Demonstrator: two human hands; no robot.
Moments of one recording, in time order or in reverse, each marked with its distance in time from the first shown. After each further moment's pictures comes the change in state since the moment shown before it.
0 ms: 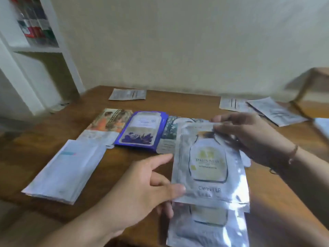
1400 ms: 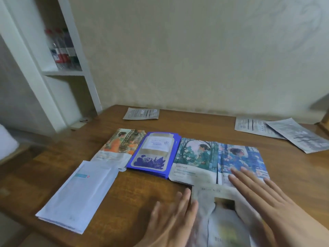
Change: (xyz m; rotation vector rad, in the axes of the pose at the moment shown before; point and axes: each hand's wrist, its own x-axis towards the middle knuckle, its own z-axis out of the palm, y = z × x) left_hand 0.039 -0.067 -0.017 1.202 -0.017 0.384; right_hand -0.058 0.050 -0.012 -1.203 -0.267 -0.473
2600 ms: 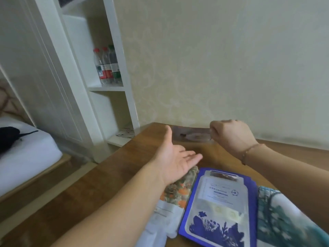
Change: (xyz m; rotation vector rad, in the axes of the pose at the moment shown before) left_hand 0.142 -0.205 -0.111 -2.118 0.478 -0.642; right_hand 0.403 -0.007 0.021 -0.302 0.534 -0.115
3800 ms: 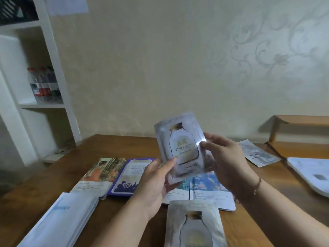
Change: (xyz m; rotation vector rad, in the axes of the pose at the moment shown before) left_hand -0.168 -0.167 0.105 0.485 -0.294 0.221; right_hand -0.223 0.012 -0.247 1.595 0.294 1.032
